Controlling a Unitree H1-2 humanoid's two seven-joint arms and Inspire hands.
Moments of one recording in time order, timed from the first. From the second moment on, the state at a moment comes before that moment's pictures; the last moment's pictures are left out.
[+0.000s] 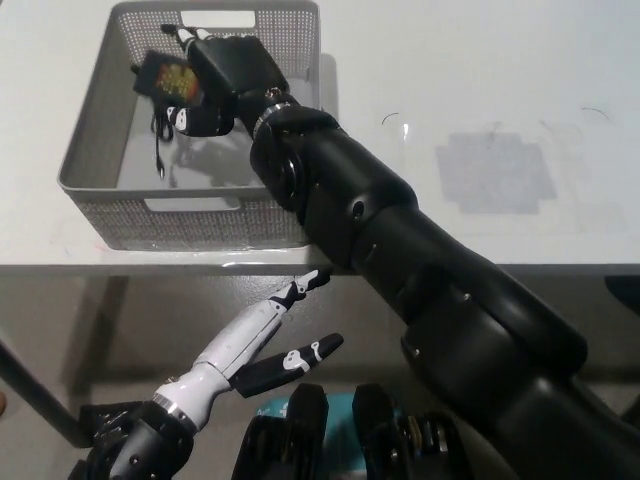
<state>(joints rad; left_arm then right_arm) -0.23 0.23 -0.26 -0.06 0.33 -0.11 -0.24 -1.42 0.20 0.53 1.39 -0.64 -0.04 -0.21</state>
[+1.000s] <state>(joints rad) -0.23 0.24 -0.26 -0.04 0.33 -0.11 -0.26 -1.31 0.04 0.27 0.85 -0.49 -0.02 -0.05</state>
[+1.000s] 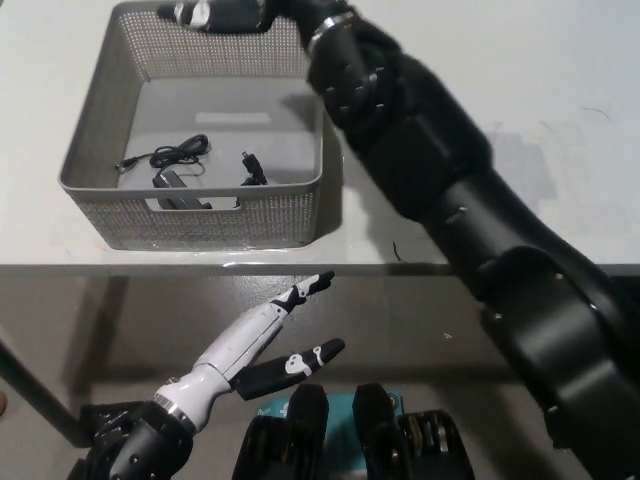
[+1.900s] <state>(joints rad) -0.15 0.16 -0.18 -0.03 0.27 -0.12 -0.24 -0.35 -0.14 0.02 -0.11 -0.25 0.04 0.01</state>
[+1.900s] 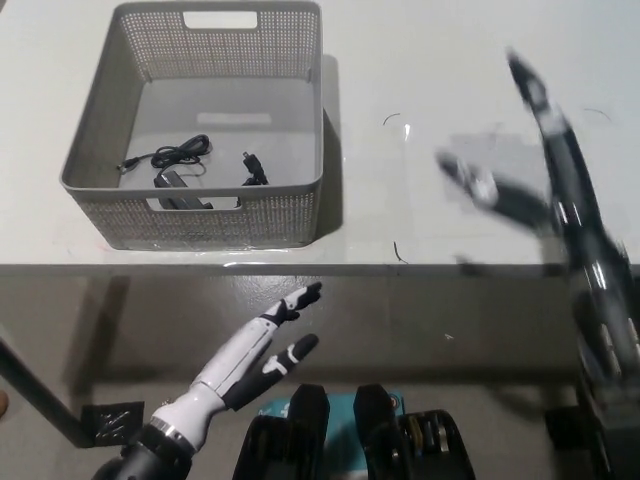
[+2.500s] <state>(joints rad) 0.07 -0.02 -0.09 -0.09 0.10 -0.20 -0.19 0.15 0.01 0.17 0.00 0.03 -0.18 0.12</state>
